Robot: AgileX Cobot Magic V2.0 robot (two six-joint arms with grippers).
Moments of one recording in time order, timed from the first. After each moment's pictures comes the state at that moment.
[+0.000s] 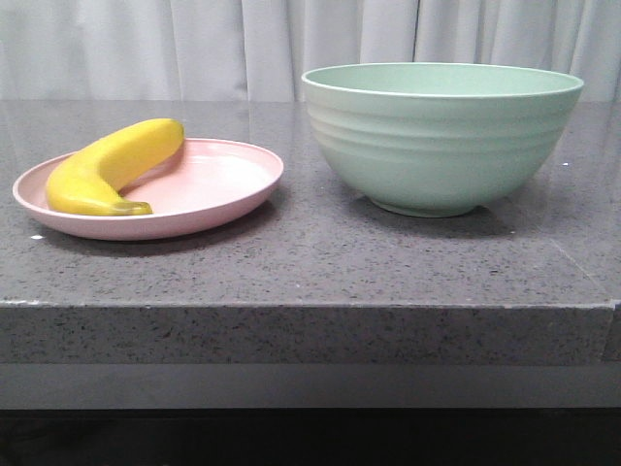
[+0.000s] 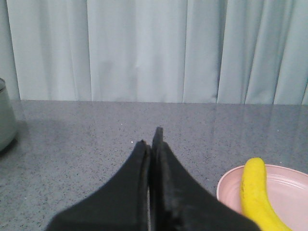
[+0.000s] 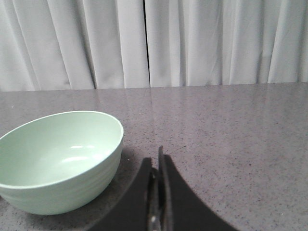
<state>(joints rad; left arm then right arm) -0.01 0.30 -0.50 0.03 0.31 -0.02 0.02 0.19 -0.46 0.08 0.37 0.04</state>
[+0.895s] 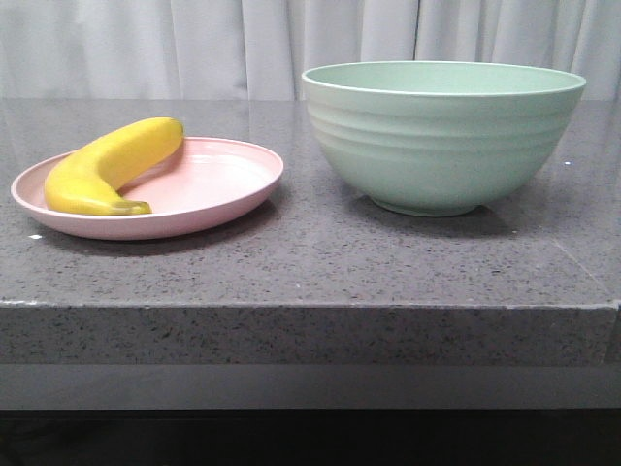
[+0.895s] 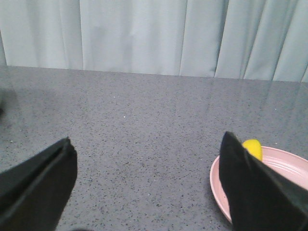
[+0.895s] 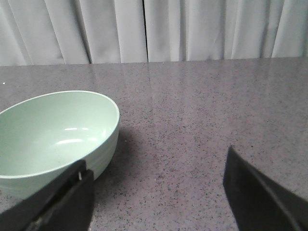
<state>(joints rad) -0.01 0.39 -0.53 -0.03 0.35 -0.02 0.02 0.29 -0.50 0.08 0.42 0.04</state>
